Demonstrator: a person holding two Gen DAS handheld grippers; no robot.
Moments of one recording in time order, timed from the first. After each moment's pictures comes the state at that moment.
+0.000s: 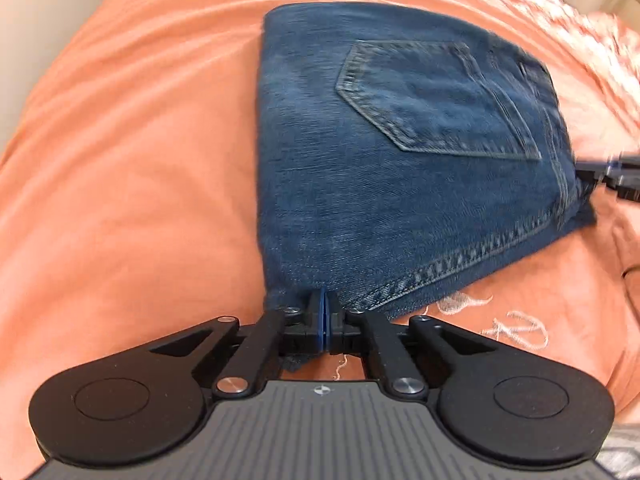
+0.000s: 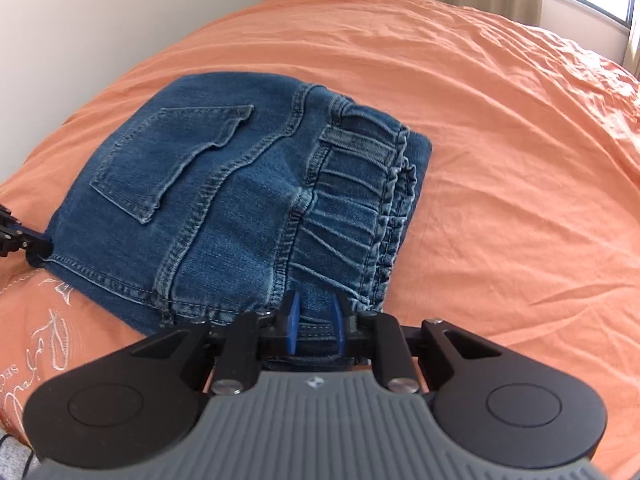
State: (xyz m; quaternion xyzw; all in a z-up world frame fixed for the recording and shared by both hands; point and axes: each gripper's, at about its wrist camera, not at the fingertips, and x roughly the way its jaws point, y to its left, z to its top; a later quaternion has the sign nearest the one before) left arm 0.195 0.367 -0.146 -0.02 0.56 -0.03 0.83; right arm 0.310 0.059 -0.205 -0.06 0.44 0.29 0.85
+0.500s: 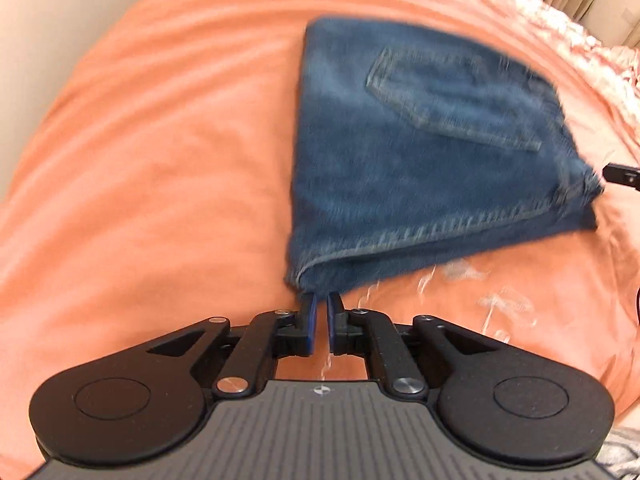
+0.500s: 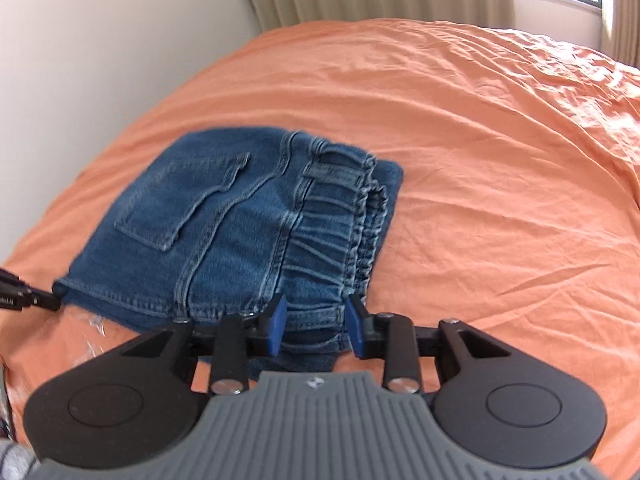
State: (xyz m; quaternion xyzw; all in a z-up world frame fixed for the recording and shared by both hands) left arm 0.155 0.377 -0.119 -0.03 0.54 0.02 0.84; right arm 0.296 0.017 -0.168 0.03 0.41 0.27 0.87
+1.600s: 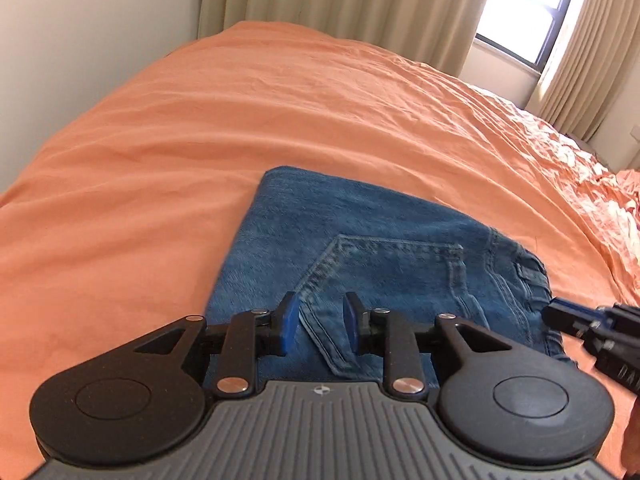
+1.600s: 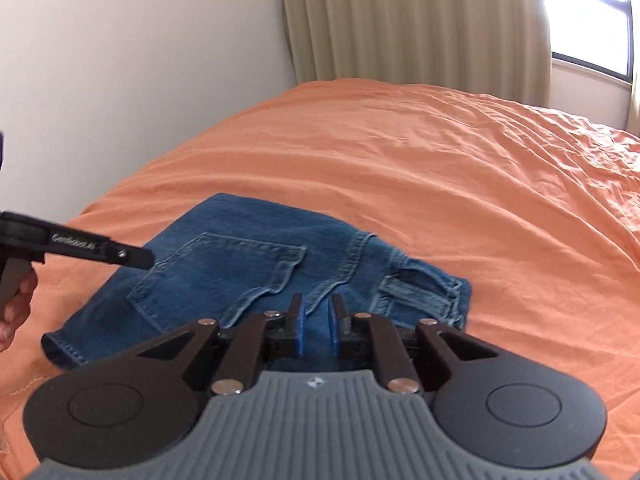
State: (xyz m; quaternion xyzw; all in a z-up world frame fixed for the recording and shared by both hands) left arm 0.249 0.333 -0.109 -0.12 0.41 0.06 0.90; right arm 0.303 0.103 -0.159 -0.04 0.32 0.32 0.89
